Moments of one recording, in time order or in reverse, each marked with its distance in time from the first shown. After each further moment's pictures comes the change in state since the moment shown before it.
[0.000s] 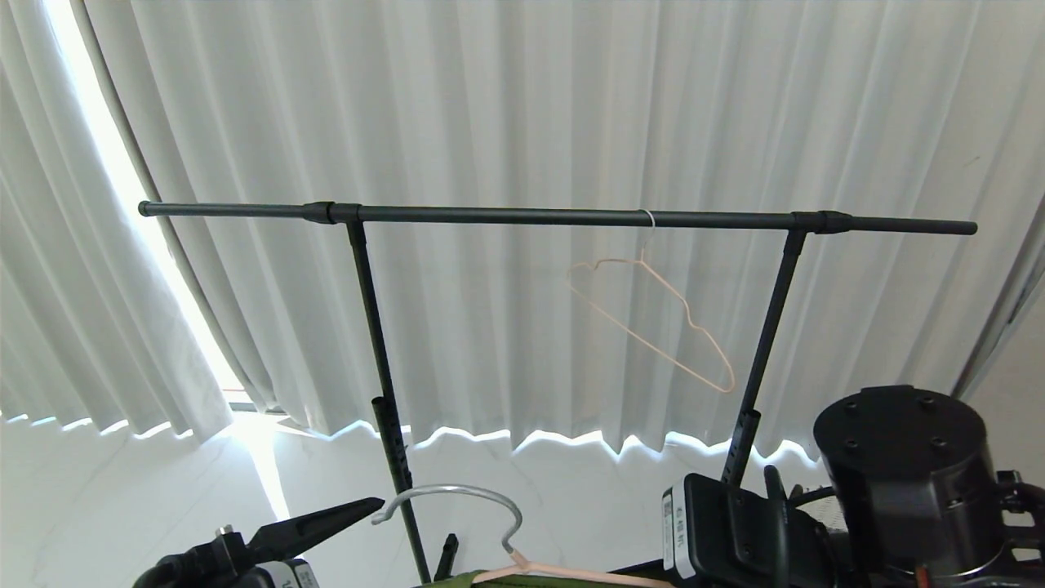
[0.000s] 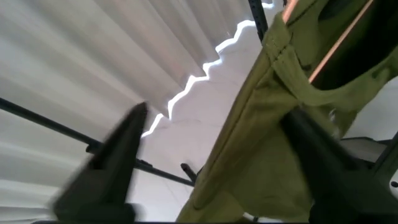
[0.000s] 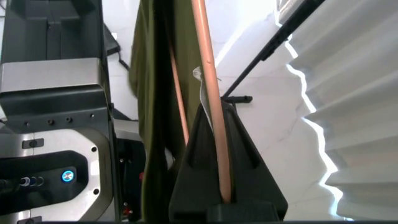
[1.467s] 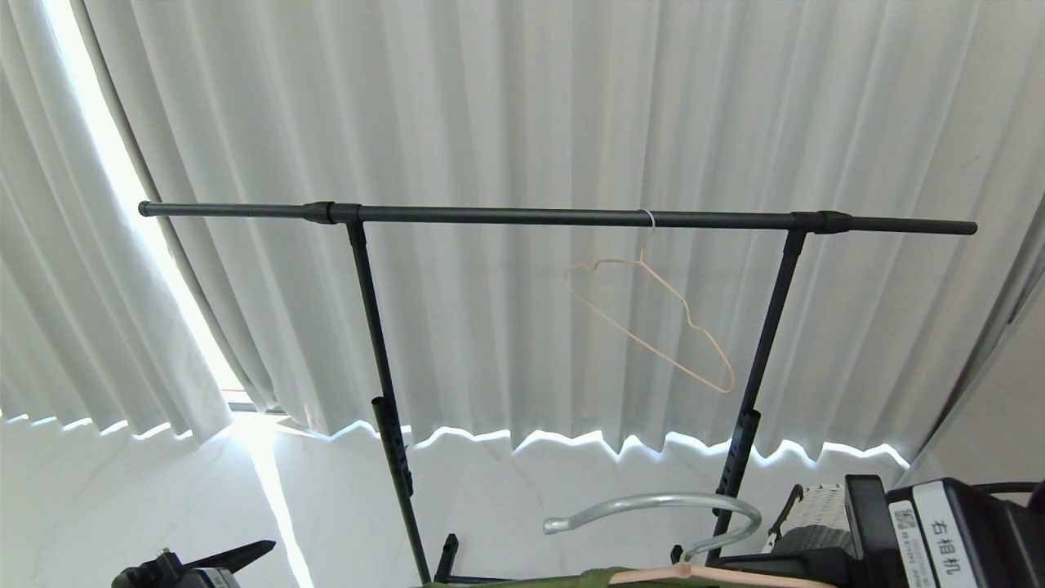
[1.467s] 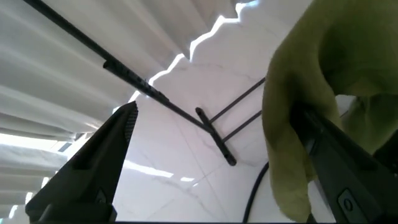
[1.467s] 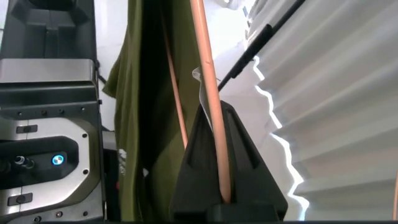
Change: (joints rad) left arm 0.293 -0.120 0.251 0.002 -0.064 -0.028; right arm -0.089 -0.291 0.131 0.027 0.046 -0.086
